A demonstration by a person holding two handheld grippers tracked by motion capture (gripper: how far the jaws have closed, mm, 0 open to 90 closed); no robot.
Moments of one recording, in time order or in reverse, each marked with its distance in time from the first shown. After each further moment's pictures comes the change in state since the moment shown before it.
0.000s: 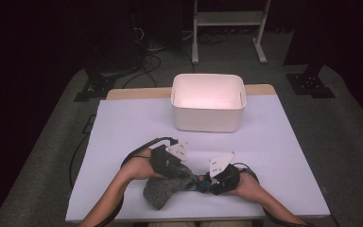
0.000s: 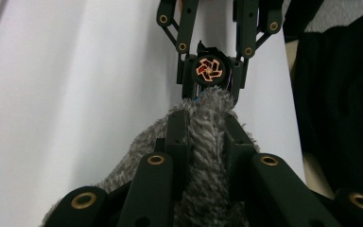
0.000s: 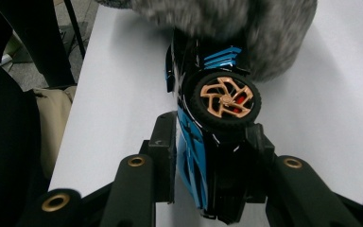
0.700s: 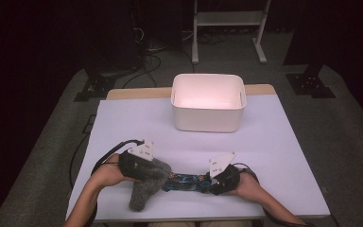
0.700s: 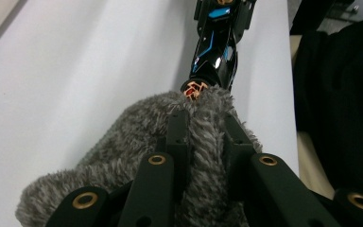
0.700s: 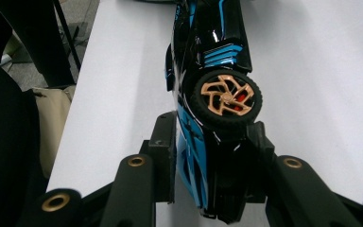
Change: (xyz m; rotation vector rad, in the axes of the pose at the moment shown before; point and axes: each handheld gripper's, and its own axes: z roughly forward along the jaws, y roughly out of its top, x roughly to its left) left arm -0.009 -0.074 -0.048 -0.112 0.053 -0.129; right arm -0.001 -0.001 0.001 -0.004 -0.002 -0.010
